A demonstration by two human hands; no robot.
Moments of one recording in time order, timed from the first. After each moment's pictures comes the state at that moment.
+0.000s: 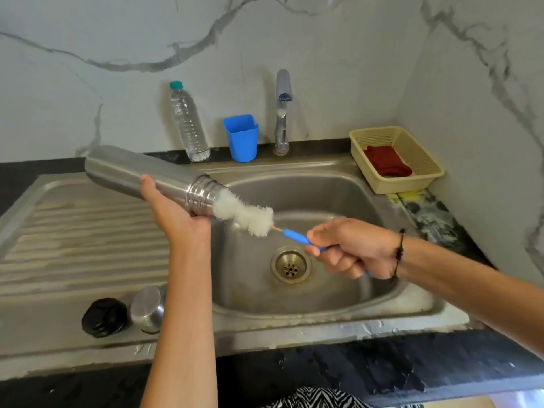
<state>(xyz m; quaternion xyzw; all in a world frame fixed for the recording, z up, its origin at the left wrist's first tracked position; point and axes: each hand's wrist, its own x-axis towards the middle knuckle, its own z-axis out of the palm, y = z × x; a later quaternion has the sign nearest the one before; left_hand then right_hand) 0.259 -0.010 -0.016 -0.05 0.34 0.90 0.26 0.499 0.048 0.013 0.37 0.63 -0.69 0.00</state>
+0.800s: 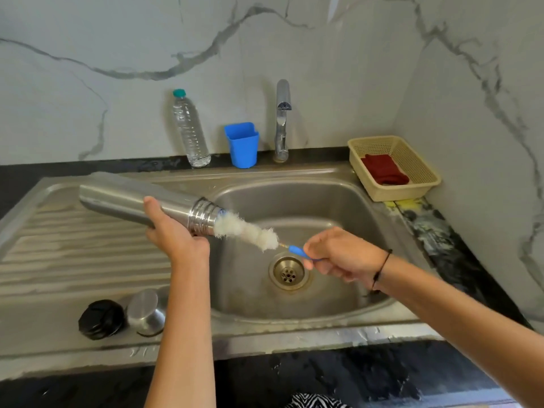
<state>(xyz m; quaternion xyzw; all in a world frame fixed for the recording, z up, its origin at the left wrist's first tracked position) 0.263 -0.022 -0.030 -0.10 0.39 0.89 0.20 0.497 0.040 0.005 0.40 0.78 -0.48 -0.05</state>
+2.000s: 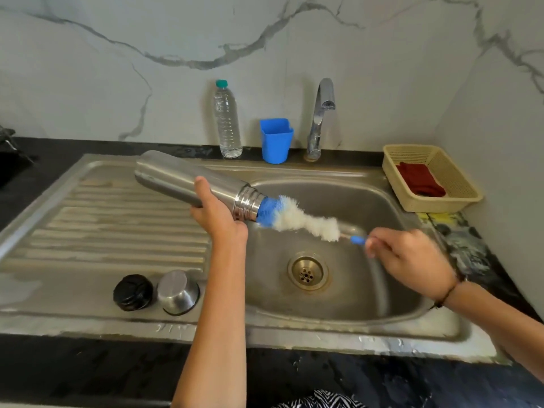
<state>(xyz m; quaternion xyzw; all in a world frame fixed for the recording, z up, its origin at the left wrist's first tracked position) 0.269 -0.014 -0.023 -0.13 0.39 0.88 0.24 0.534 0.062 -0.012 0.34 0.91 -0.18 -0.14</state>
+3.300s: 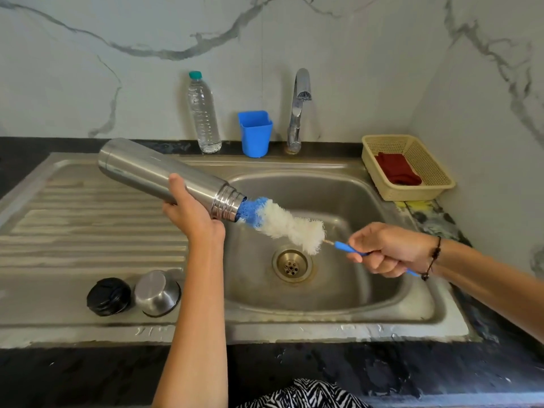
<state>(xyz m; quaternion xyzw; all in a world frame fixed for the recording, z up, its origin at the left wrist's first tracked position) 0.270 -0.017 -0.028 -0.10 0.41 0.88 0.20 0.534 0.081 0.005 0.38 0.74 -0.55 0.03</state>
